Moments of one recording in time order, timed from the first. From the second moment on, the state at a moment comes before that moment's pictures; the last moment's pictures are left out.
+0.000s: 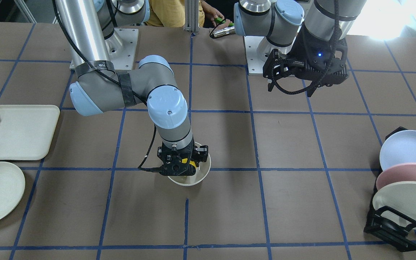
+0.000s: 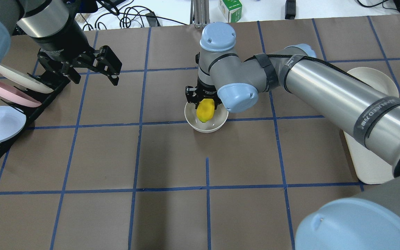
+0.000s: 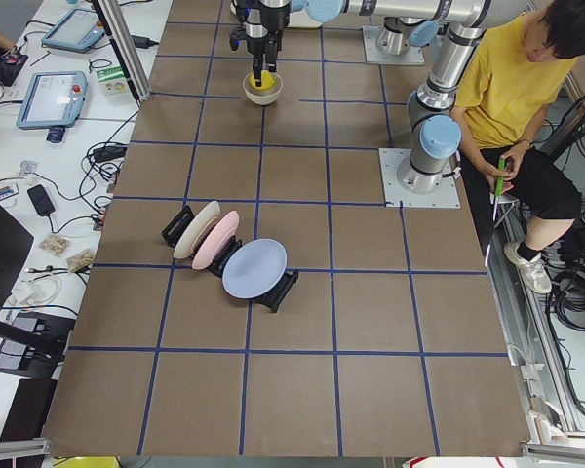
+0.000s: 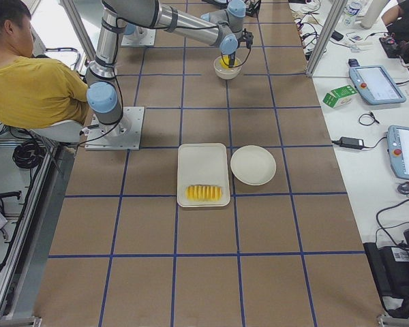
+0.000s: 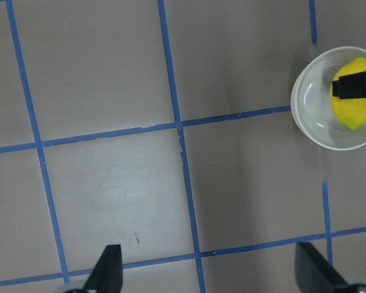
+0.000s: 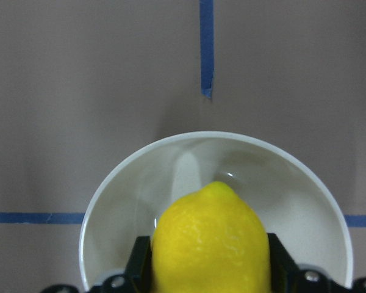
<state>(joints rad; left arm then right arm) -1.57 -1.57 -1.53 -1.60 1.54 0.13 1.91 -1.07 1.59 -2.14 -1.46 0.36</state>
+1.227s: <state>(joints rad) -1.57 -1.55 -1.53 -1.61 1.55 0.13 1.90 -1.06 1.58 -2.13 -1.48 0.37</state>
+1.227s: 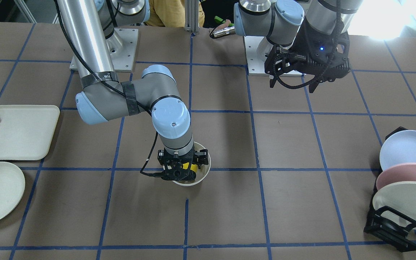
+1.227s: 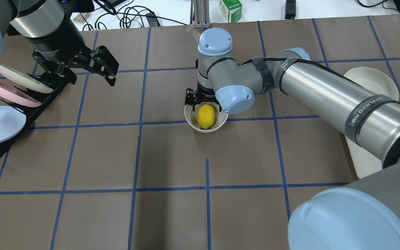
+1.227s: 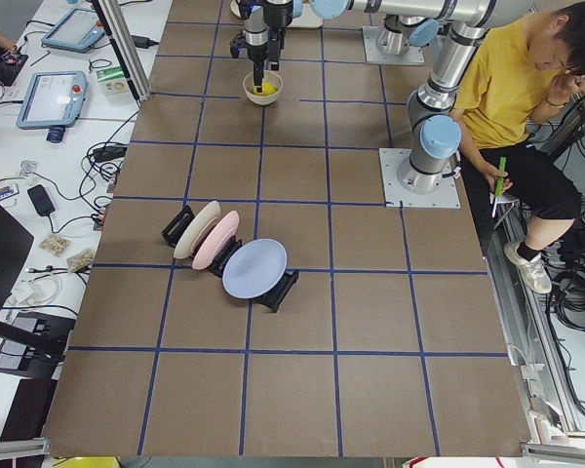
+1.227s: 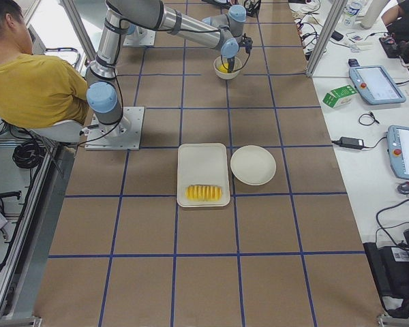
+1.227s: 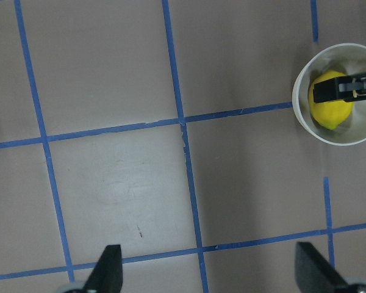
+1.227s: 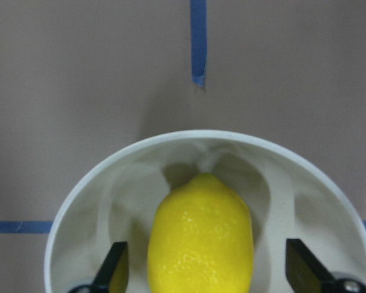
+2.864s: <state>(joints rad) -1.57 -1.55 -1.51 -1.64 1.55 0.13 1.55 -1.61 1.61 -1.61 -1.59 0.17</state>
